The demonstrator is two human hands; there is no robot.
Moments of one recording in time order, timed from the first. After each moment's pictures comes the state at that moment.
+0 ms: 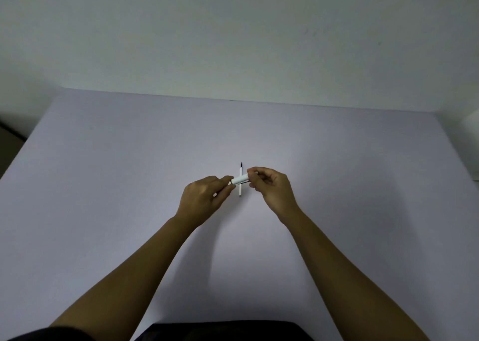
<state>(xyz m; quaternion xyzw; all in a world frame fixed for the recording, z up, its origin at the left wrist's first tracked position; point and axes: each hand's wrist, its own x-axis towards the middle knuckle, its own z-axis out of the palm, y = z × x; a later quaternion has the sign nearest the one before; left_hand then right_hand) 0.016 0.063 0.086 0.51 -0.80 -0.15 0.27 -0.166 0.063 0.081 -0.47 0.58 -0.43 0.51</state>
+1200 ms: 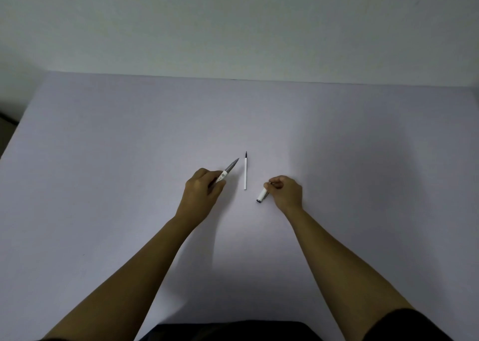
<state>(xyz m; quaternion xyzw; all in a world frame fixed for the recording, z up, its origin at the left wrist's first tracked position) 0.018 0.040 0.041 0.60 -0.71 -0.27 0.24 -0.196 0.036 -0.026 -0.41 0.79 -0.24 0.39</state>
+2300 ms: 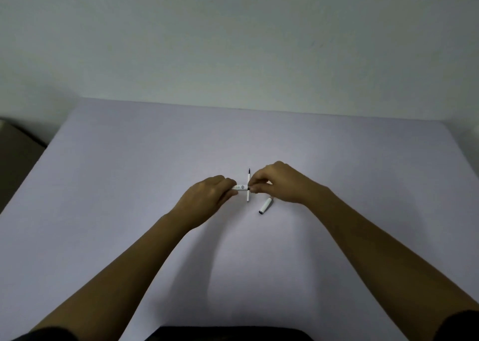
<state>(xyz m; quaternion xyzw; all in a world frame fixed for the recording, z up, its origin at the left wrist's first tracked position) 0.033 0.063 0.113 0.46 -0.86 -0.14 0.18 -0.178 0.034 0.143 -0.80 0.50 -0.04 0.33</state>
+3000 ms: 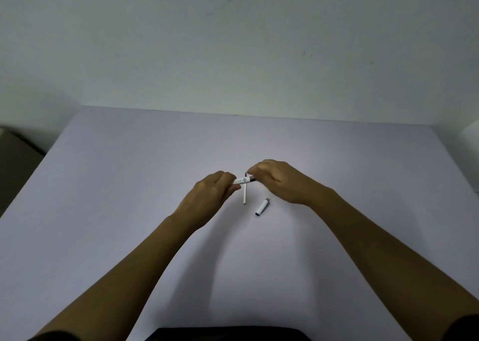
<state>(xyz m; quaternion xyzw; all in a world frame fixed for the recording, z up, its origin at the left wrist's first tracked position) 0.017 0.075 0.135 0.46 -0.85 -0.12 0.24 -0.190 0.053 0.165 -0.77 0.51 -0.14 0.35</state>
